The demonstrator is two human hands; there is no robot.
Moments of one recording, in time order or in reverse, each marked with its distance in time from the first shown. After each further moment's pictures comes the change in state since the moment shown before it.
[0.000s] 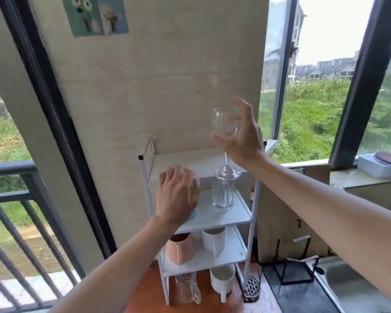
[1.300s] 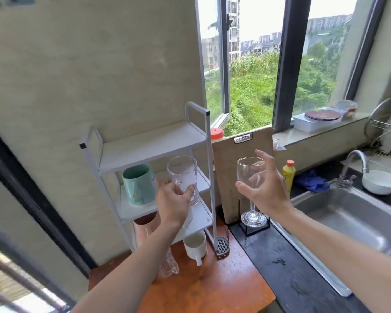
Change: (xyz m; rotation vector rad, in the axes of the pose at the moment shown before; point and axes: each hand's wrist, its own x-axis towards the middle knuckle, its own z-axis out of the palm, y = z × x) left_hand -0.060 0.079 0.036 -0.650 -0.236 -0.559; right_hand -0.184 0.086 -0.119 -0.225 0.030 0.337
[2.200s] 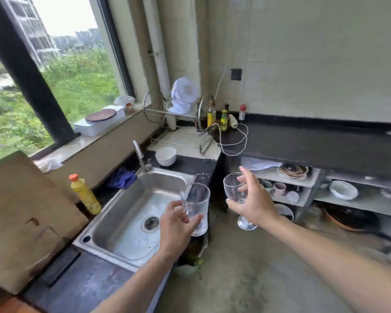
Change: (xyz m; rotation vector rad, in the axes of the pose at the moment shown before) left_hand -0.361 0.237 0.358 -0.312 -0.951 0.392; right_hand -0.203 0.232 -0.480 -0.512 0.299 0.507
